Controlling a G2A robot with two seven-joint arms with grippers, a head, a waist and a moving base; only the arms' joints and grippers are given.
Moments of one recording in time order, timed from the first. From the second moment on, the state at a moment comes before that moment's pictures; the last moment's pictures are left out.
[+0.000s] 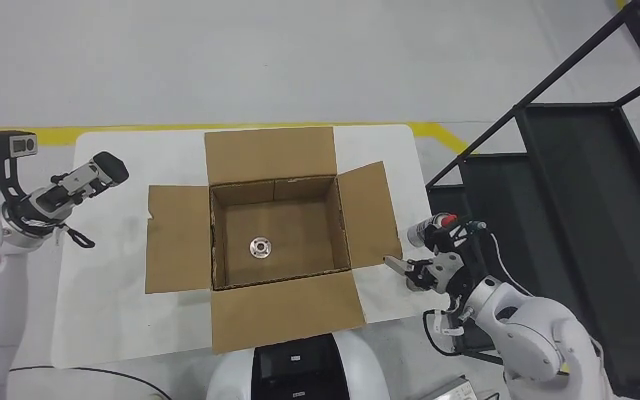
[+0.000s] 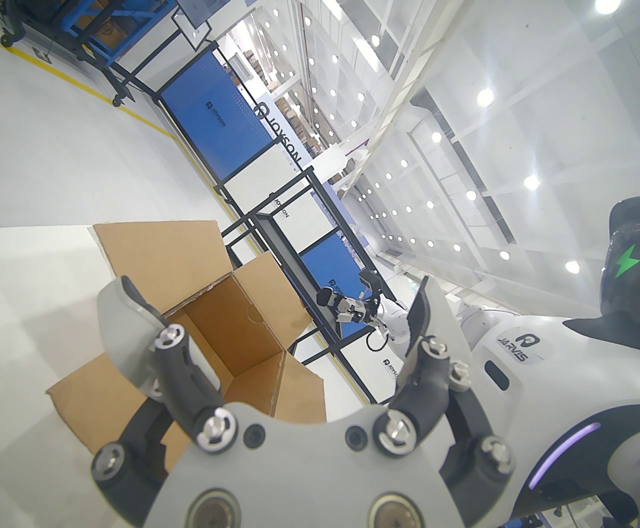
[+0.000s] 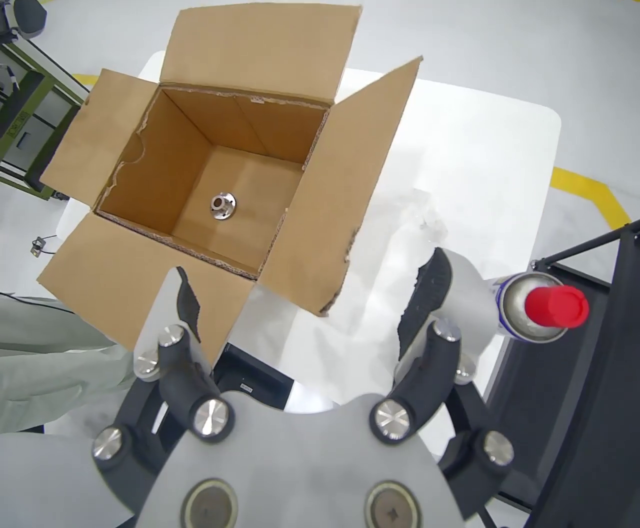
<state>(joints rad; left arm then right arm) 1.17 -0.89 -1.62 -1.36 -0.63 -0.66 -1.16 -2.01 -1.26 1.79 -2.35 -0.86 -0.34 0.69</state>
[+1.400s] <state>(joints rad) 1.17 -0.89 -1.62 -1.36 -0.63 -0.66 -1.16 -1.36 -1.29 1.02 -2.02 -1.13 -0.13 0.96</state>
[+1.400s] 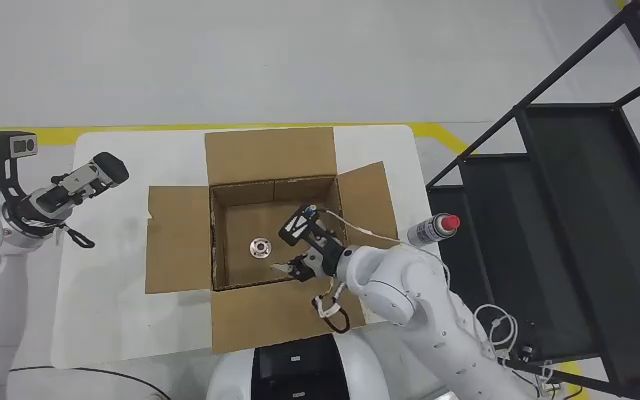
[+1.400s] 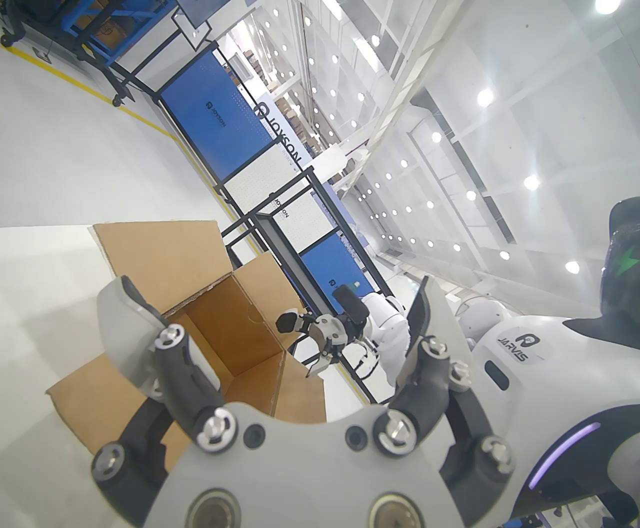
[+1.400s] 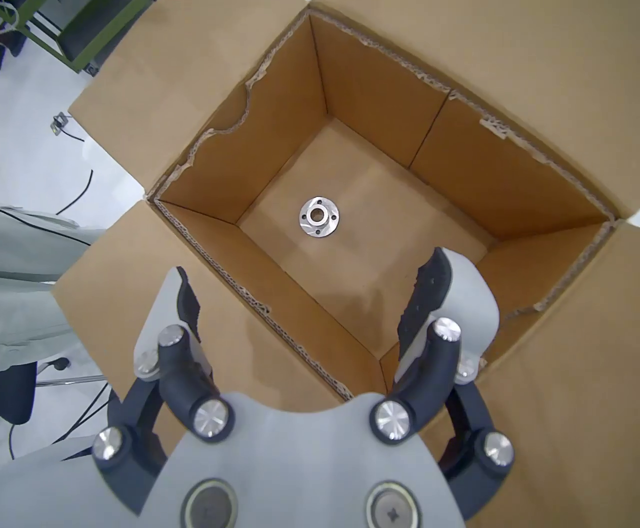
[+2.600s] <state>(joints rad) 1.17 -0.89 -1.62 -1.36 -0.63 -0.66 -1.16 -0.96 -1.39 0.74 -1.54 -1.09 -0.16 0.90</state>
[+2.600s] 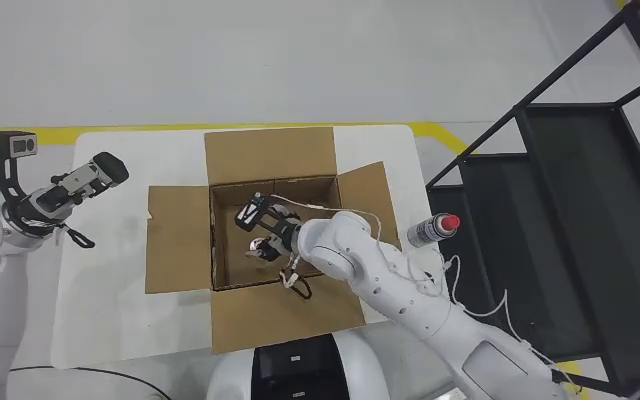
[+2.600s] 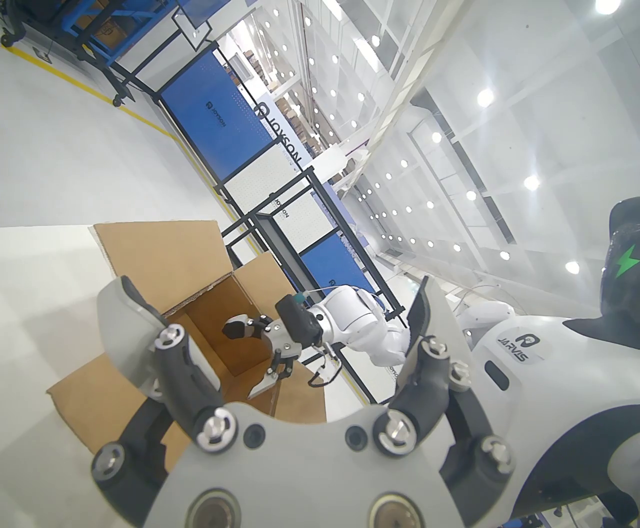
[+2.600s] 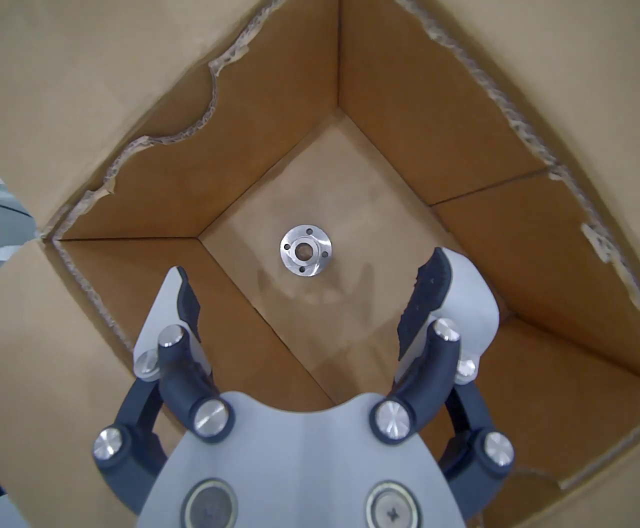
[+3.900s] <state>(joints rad) 1.17 -0.89 -1.62 -1.36 -0.63 -0.66 -1.16 -0.72 -1.58 0.49 -1.02 -1.10 -0.24 0.91</state>
